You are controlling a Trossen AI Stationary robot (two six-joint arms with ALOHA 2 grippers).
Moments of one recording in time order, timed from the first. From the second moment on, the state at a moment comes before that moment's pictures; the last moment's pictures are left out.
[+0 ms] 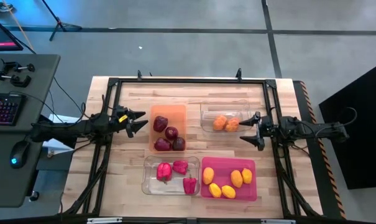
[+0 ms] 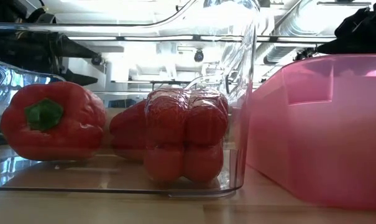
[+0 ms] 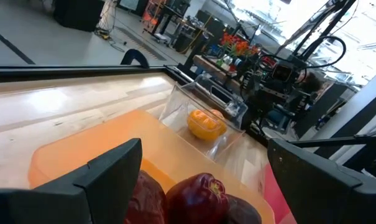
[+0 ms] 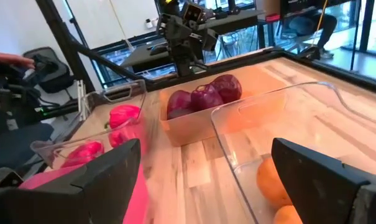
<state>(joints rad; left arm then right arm) 0.05 0.13 0.01 0.05 -0.31 -0.55 0.06 0.01 0.07 -0.18 0.10 0.24</state>
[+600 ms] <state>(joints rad) 0.05 0.00 0.01 0.09 -0.31 -0.55 0.06 0.00 0.07 -0.17 0.10 0.58</state>
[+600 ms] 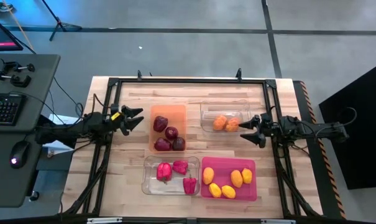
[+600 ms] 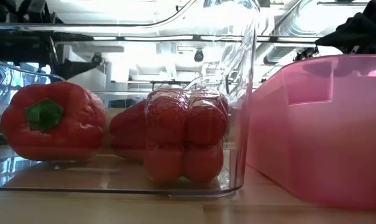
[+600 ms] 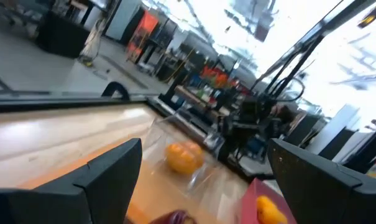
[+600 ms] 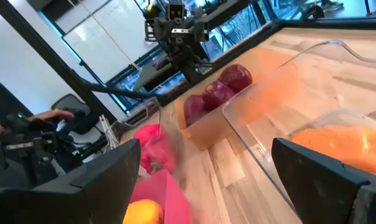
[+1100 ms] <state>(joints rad) 0.05 0.00 0.01 0.06 -0.31 -0.55 0.07 0.00 0.01 0.04 0.10 0.58</state>
